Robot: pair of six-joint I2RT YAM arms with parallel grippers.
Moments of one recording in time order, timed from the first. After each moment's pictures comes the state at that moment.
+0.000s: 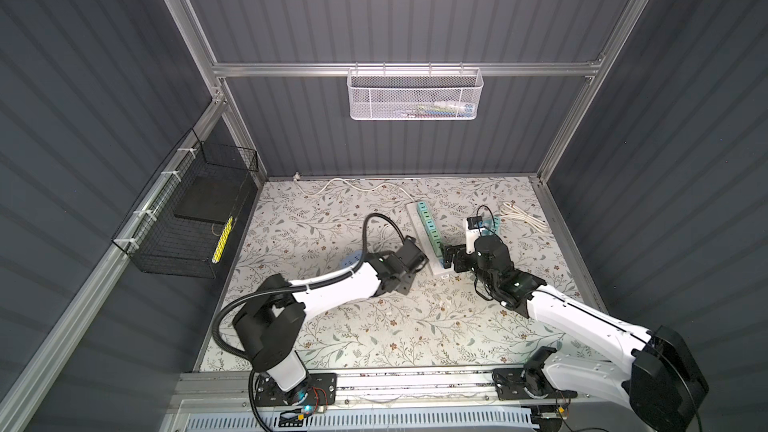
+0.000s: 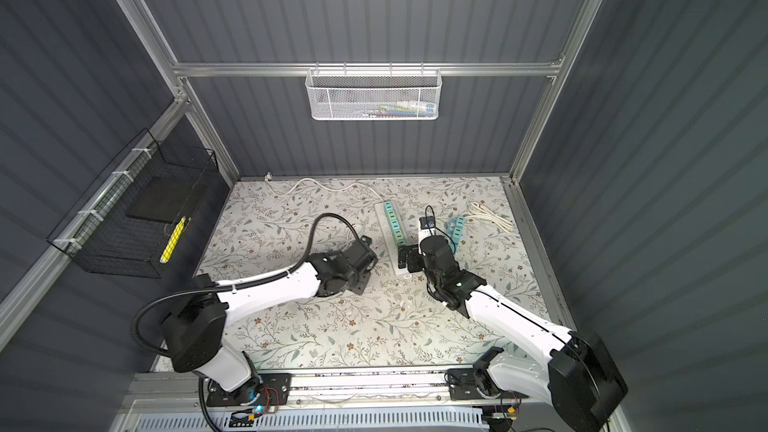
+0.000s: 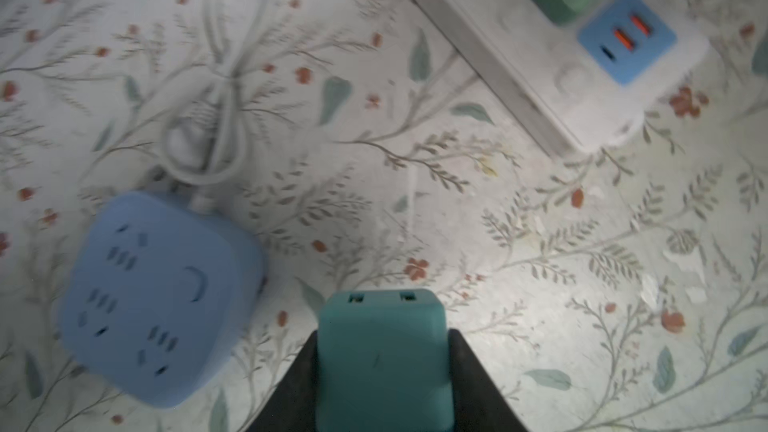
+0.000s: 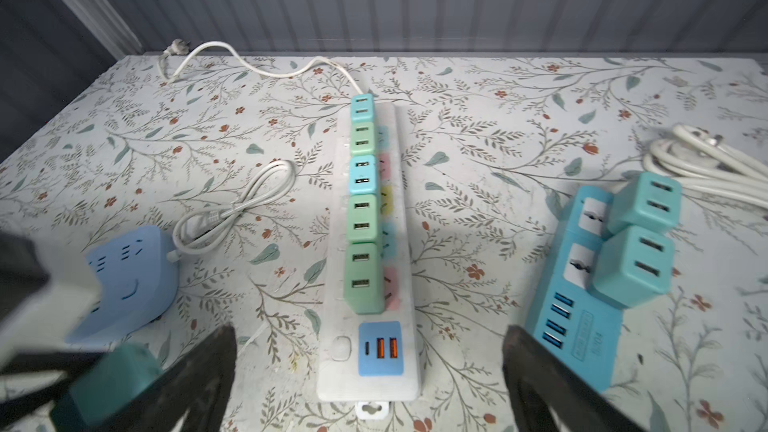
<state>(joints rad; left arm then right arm) -0.97 1.68 1.12 -0.58 -0.27 -0.32 0.61 1.14 0.62 0.03 0.28 0.30</state>
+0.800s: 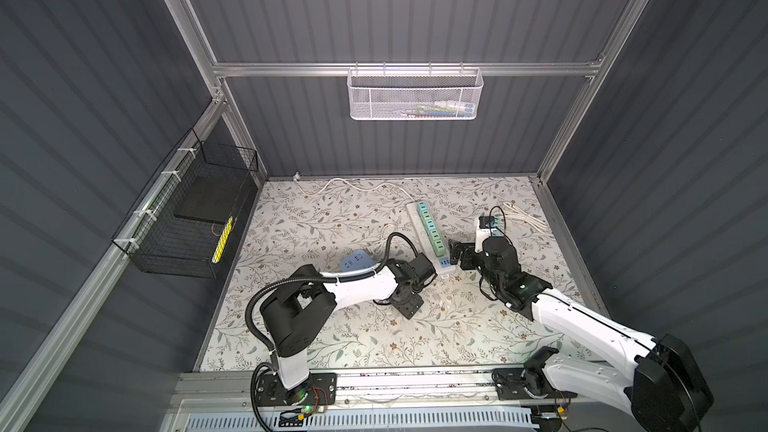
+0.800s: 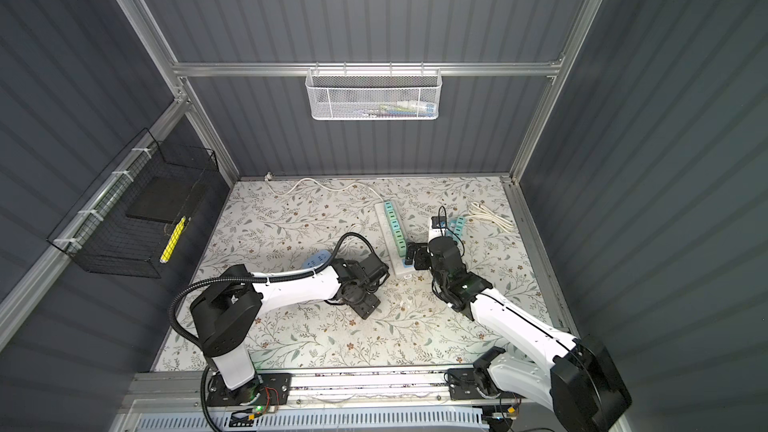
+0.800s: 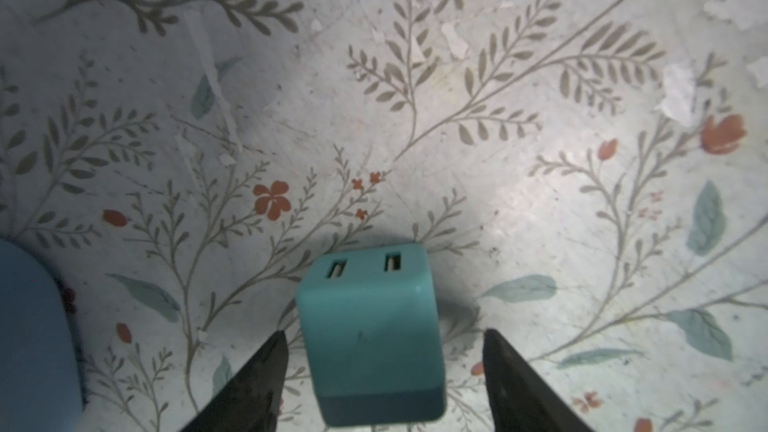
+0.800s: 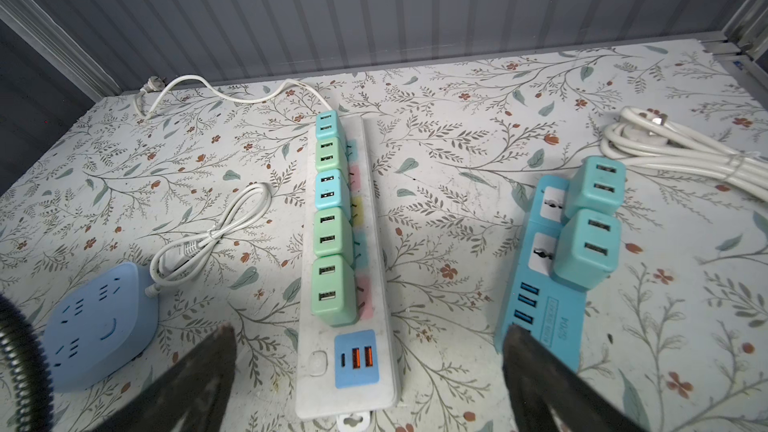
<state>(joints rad) -1.00 1.80 1.15 -0.71 -0.09 -0.16 0.57 1.11 0.59 0.06 0.29 0.34</state>
